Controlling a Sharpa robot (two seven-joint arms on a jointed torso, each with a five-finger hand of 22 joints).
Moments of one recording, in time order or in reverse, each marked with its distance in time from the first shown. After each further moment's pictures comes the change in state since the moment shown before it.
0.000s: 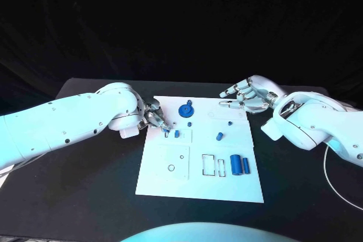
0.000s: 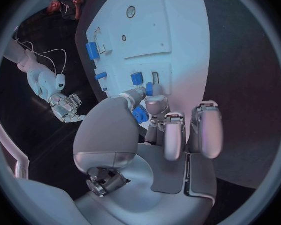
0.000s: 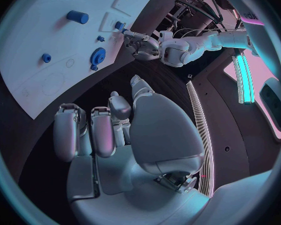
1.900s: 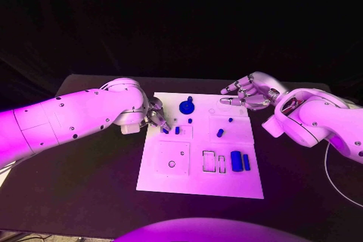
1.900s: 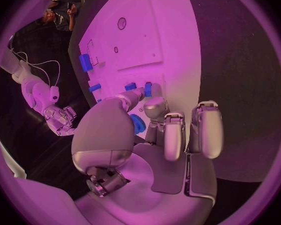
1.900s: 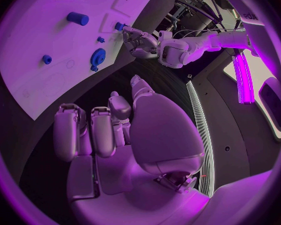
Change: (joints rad) left arm 0.000 0.039 -0.002 -0.024 -0.045 0.105 -0.064; left_hand -0.107 -0.004 0.073 -0.054 0.015 0.030 -0.009 0.017 -0.017 0.029 -0.012 0.027 0.026 0.000 -0.007 0.000 0.000 0.000 0.000 0.000 0.000 0.000; right arm -0.002 -0.001 0.000 0.002 0.000 0.002 0.001; right_hand 0.000 0.000 -0.004 -0.004 0.000 0.000 0.000 0.000 0.000 0.000 0.000 0.000 0.000 0.000 0.000 0.000 -0.001 0.000 0.000 0.000 0.000 -0.002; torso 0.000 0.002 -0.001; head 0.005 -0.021
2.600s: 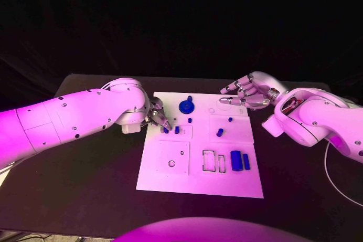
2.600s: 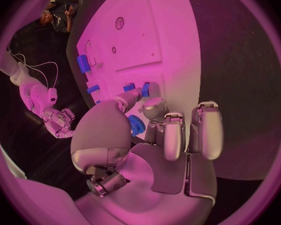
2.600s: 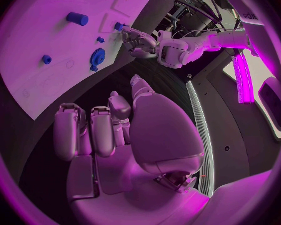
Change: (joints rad) left arm 0.000 0.011 -0.003 -0.006 -0.018 0.004 -0.010; left_hand -0.077 -0.020 -0.002 -0.032 -0.002 0.043 -0.025 -0.006 -0.052 0.010 -0.007 0.000 -0.008 -0.003 -0.004 0.000 0.000 0.000 0.000 -0.007 0.010 0.000; right arm 0.000 -0.001 0.000 0.002 0.000 0.000 0.000; right_hand 0.000 0.000 -0.004 0.004 0.000 0.000 0.000 0.000 0.000 0.000 0.000 0.000 -0.001 0.000 0.000 -0.004 0.001 0.000 -0.004 -0.004 0.000 -0.003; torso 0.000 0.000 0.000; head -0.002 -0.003
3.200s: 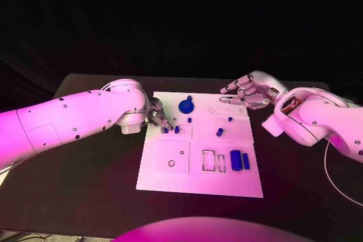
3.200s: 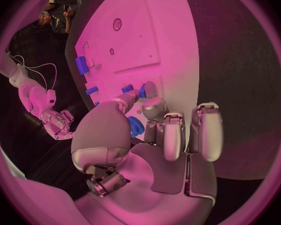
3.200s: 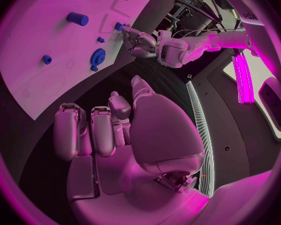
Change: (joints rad) left arm -0.003 0.002 -0.003 -0.002 -0.010 0.001 -0.003; left_hand -0.044 -0.021 -0.121 0.049 0.001 0.019 -0.005 0.006 -0.036 0.000 0.000 0.000 0.006 0.003 -0.003 0.000 0.000 0.000 0.004 -0.004 0.017 0.000; right arm 0.000 -0.001 0.000 0.000 0.000 0.000 0.001; right_hand -0.004 0.004 -0.004 0.004 0.000 0.000 0.000 0.000 0.000 -0.004 -0.004 -0.002 -0.003 0.000 0.000 -0.006 -0.007 0.000 -0.001 0.001 -0.005 -0.009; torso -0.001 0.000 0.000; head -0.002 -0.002
